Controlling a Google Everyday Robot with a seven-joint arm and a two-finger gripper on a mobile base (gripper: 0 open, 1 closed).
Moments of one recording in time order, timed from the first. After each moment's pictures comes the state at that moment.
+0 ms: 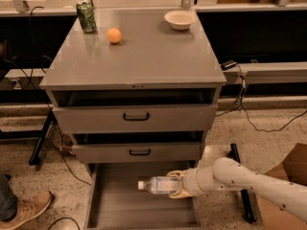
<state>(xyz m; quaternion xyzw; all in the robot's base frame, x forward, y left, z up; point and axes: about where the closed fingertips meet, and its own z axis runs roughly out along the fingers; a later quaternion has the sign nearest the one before) 0.492 -0.087 0.413 -0.70 0.60 0.16 0.34</state>
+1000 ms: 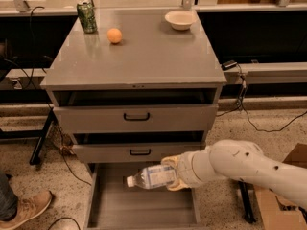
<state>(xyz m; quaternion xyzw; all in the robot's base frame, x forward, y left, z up) 0.449 -0.061 0.596 -0.78 0.55 0.05 0.31</state>
